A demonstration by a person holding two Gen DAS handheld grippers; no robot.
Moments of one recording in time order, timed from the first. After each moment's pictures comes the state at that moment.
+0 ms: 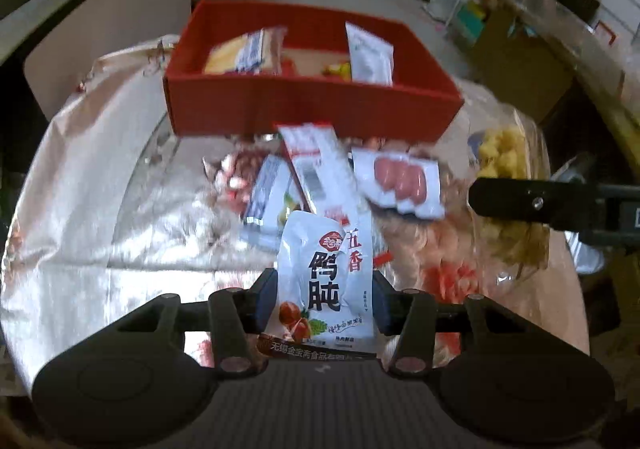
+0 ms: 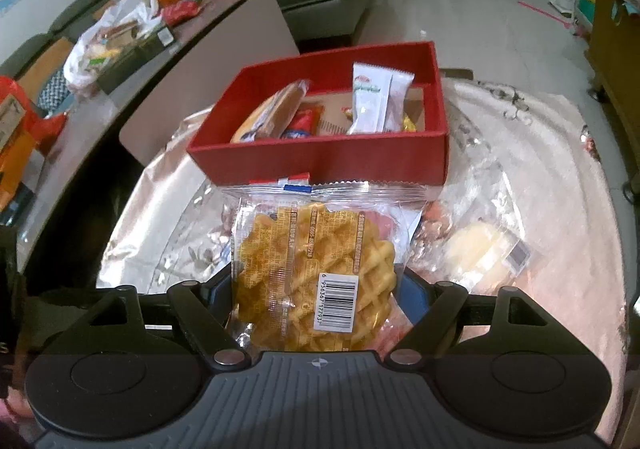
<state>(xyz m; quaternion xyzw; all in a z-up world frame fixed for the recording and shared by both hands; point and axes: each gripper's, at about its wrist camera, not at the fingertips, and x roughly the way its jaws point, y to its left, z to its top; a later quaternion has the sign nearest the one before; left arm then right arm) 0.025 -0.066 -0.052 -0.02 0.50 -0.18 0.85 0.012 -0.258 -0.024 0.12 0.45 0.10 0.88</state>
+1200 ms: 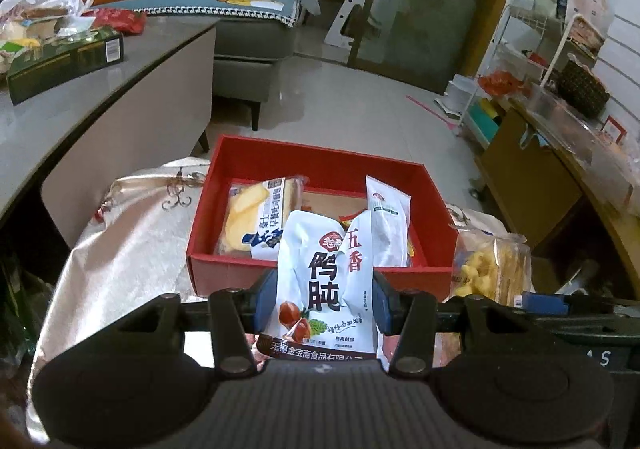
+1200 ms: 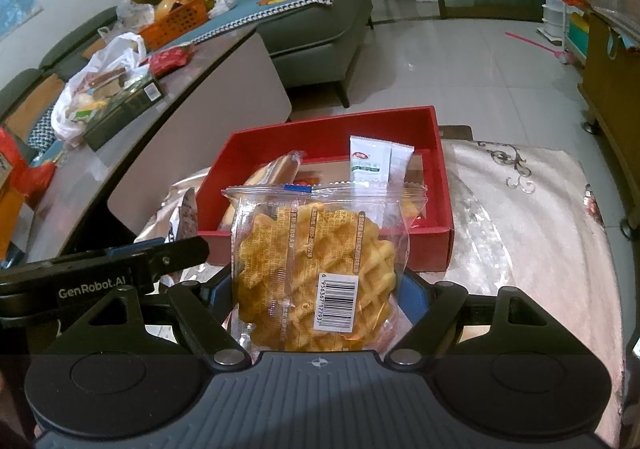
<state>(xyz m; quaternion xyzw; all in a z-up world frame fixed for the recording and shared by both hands) 0.091 -0.065 0.001 -0.06 0.39 -0.16 0.91 0.063 -0.256 -0.003 0.13 0.41 0.08 0.90</state>
